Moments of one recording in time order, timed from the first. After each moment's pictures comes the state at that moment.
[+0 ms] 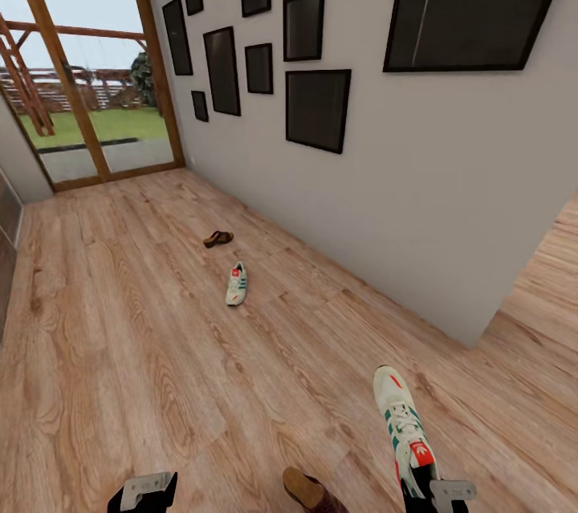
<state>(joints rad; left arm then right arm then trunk) -0.24 0.08 0.16 -0.39 0.04 -0.42 -0.09 -0.16 -0.07 -0.09 -0.55 0.06 -0.35 -0.01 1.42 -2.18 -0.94</state>
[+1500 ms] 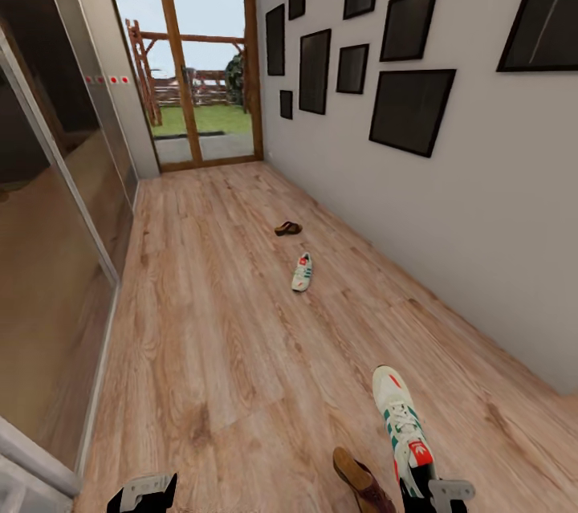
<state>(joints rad) -0.24 0.08 0.16 -0.39 0.04 -0.42 -0.09 -0.16 -0.06 -0.09 -0.55 0.06 -0.35 -0.01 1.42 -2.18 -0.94</state>
